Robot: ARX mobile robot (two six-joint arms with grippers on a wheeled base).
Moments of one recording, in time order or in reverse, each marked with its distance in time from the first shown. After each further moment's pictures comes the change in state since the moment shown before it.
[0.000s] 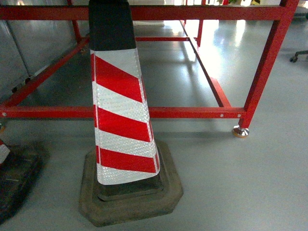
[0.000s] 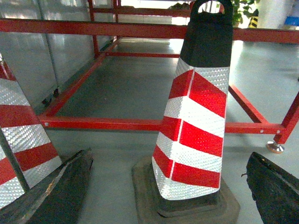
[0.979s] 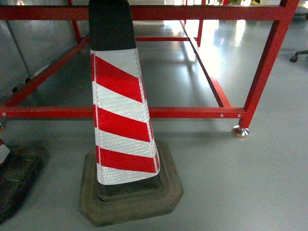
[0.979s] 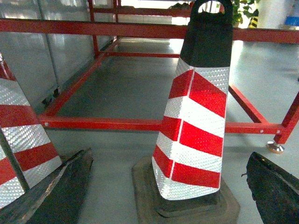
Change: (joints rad) left arm 0.000 0.000 0.000 0.000 0.000 0.000; right arm 0.000 0.000 0.000 0.000 0.000 0.000
